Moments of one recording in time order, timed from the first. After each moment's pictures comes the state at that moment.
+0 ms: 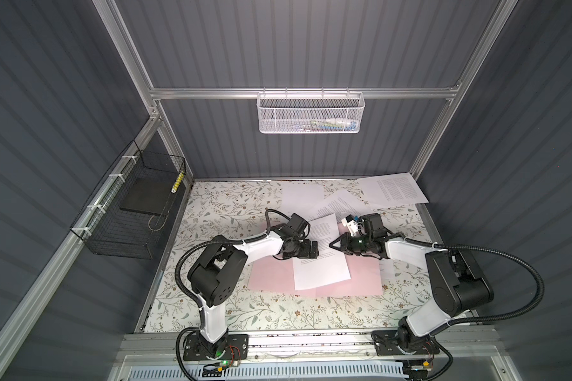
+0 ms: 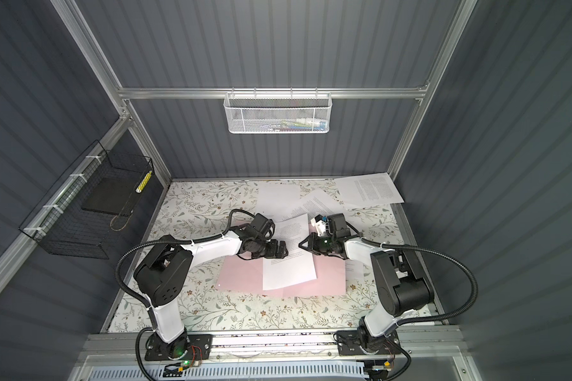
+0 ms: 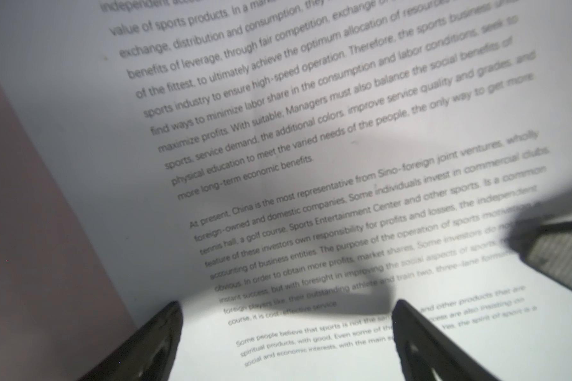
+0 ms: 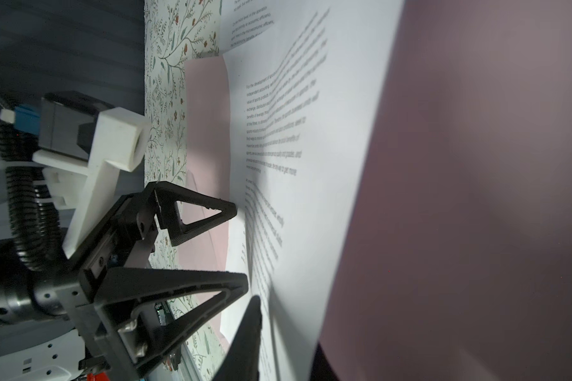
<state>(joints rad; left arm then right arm) -0.73 1.87 1.18 -0.39 0.22 -0.57 0.27 1.62 0.76 -0.03 -0.71 0.52</state>
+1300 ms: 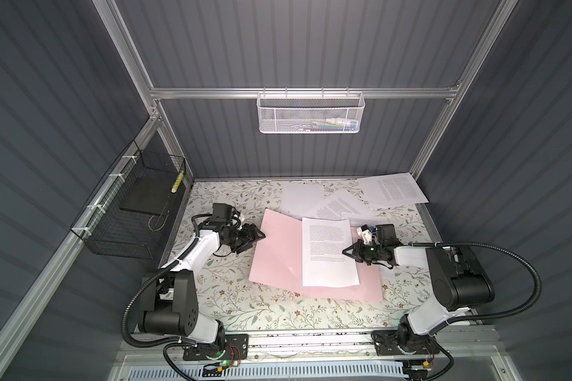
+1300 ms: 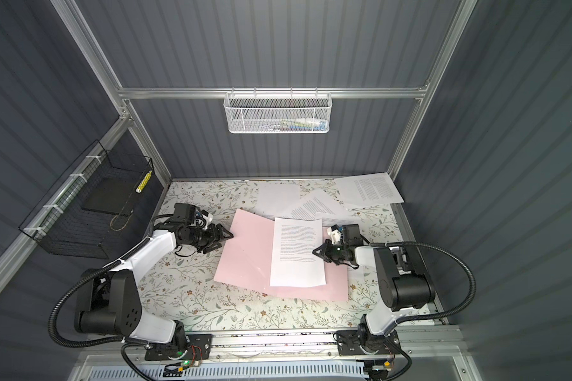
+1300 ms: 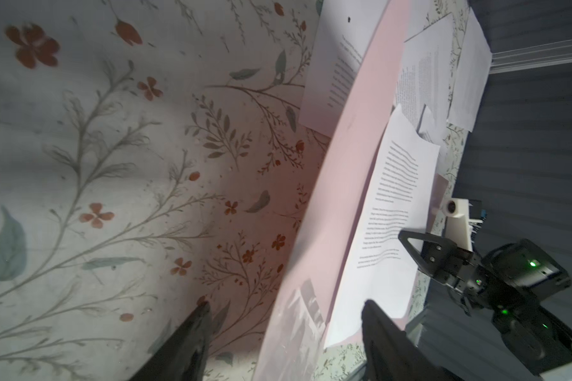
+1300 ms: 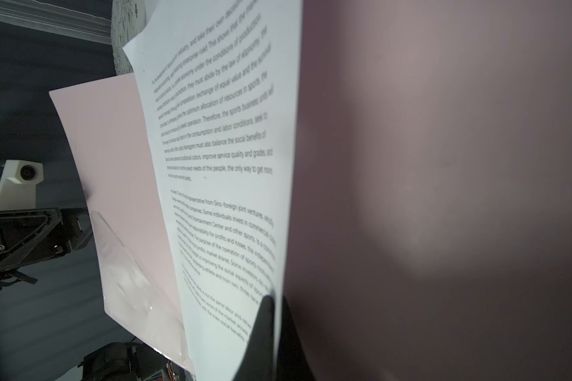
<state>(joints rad) -0.11 1.47 0.96 -0.58 0.60 -0.50 0.11 1.64 0.61 0.08 -0.74 0.57</state>
